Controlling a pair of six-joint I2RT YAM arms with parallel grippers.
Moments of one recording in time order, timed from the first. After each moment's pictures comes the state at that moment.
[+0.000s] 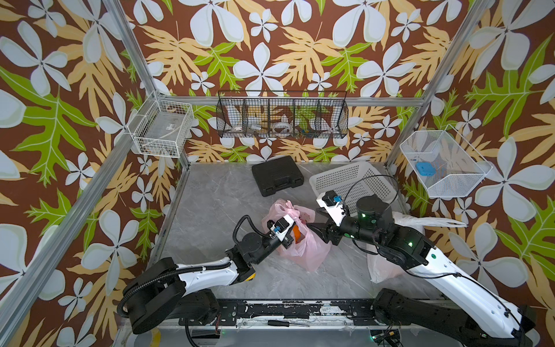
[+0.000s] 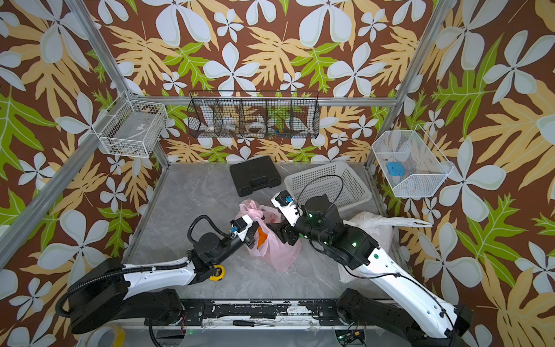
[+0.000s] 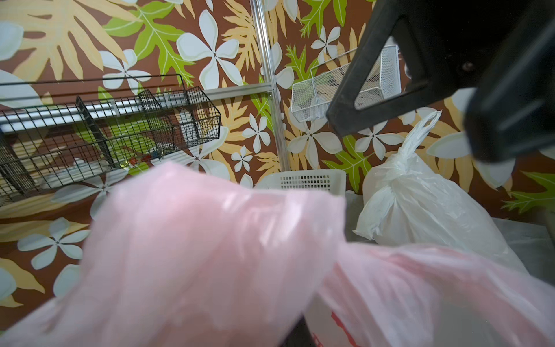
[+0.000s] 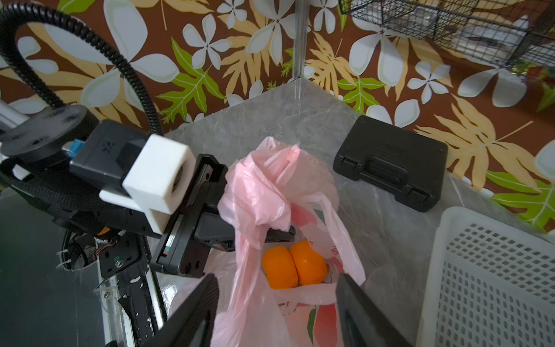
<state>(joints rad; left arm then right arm) -0.92 1.29 0.44 1.02 -0.09 0.22 0.79 0.97 1.12 -0.56 -0.13 -0.01</state>
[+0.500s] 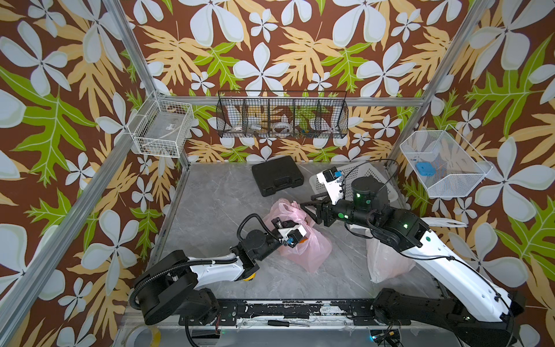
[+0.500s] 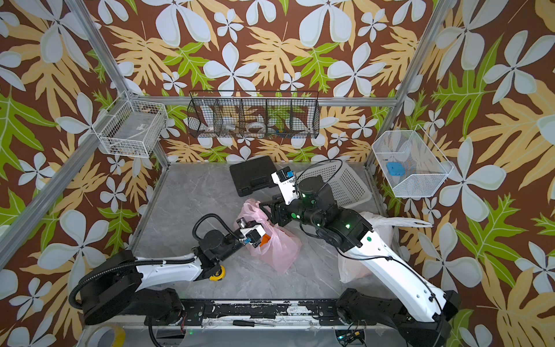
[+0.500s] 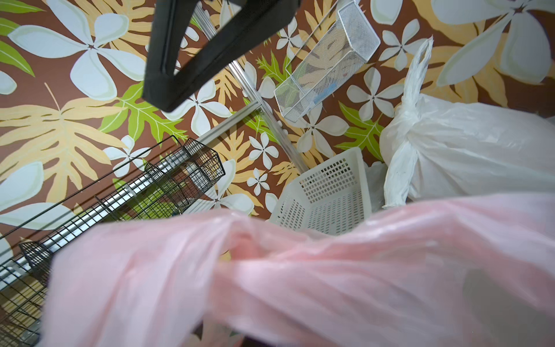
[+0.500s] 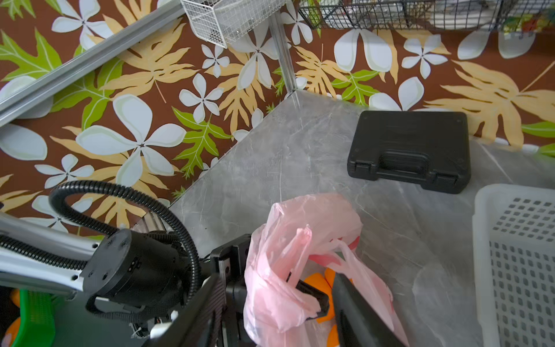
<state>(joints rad) -0.92 1.38 0.49 1.07 -0.03 0.66 0.74 1.16 1.36 -0.62 -0.19 0.29</state>
